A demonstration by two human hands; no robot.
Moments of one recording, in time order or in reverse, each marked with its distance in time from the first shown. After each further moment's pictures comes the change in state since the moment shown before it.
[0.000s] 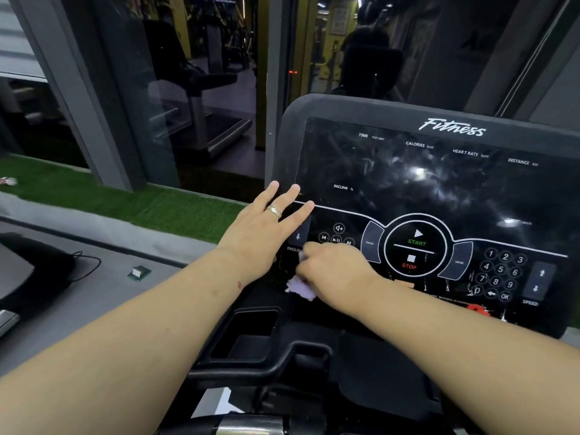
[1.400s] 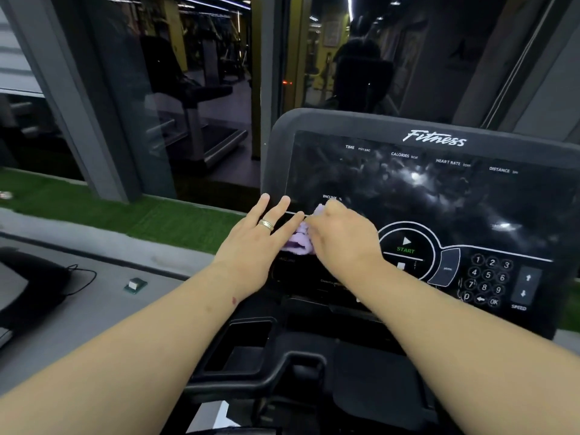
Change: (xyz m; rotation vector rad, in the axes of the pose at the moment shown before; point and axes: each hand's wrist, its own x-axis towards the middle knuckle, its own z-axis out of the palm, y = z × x) left_hand -0.001 0.006 0.002 -0.061 0.047 -0.019; right_hand 0.013 0.031 -0.025 0.020 0.481 0.367
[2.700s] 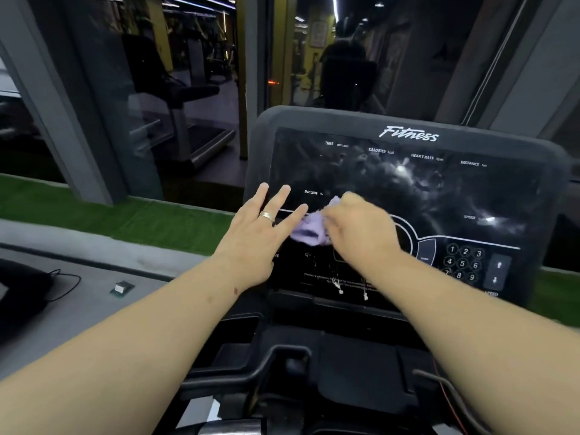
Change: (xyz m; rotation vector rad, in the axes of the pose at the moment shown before) left_hand 0.015 0.025 -0.009 0.058 0.008 0.016; right_hand -0.012 0.042 -0.025 -0.096 -0.075 0.050
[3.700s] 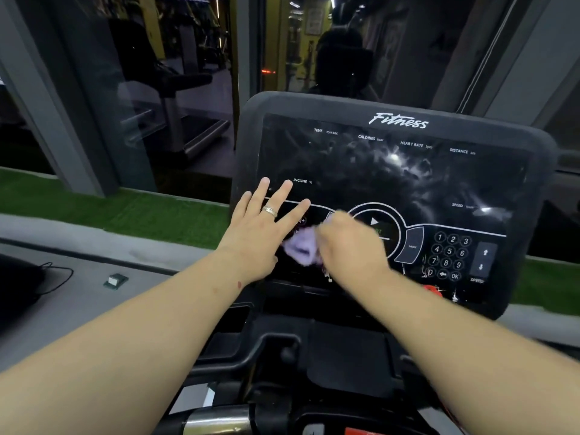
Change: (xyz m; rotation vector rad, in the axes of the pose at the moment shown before) left_hand 0.003 0.026 0.006 -0.024 -0.022 -0.027; right_hand -0.044 -0.002 0.006 0.090 -0.119 0.029
